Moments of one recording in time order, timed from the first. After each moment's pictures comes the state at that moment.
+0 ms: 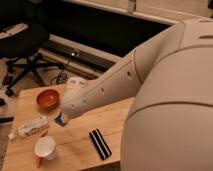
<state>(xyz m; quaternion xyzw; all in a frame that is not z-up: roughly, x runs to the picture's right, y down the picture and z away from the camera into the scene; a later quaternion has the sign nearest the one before) -0.146 0.129 0.712 -0.22 -0.01 0.49 0.84</state>
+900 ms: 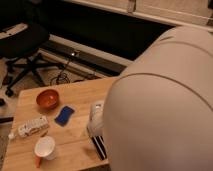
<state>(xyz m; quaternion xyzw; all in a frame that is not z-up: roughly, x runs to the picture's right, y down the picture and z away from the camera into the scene) -0.070 0.217 0.755 -0.24 0.04 0.49 0.84</state>
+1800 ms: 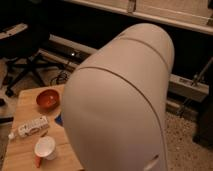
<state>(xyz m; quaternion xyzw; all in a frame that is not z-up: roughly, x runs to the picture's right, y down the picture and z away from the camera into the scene) -0.090 0.229 0.762 -0.24 0.11 0.48 0.84</state>
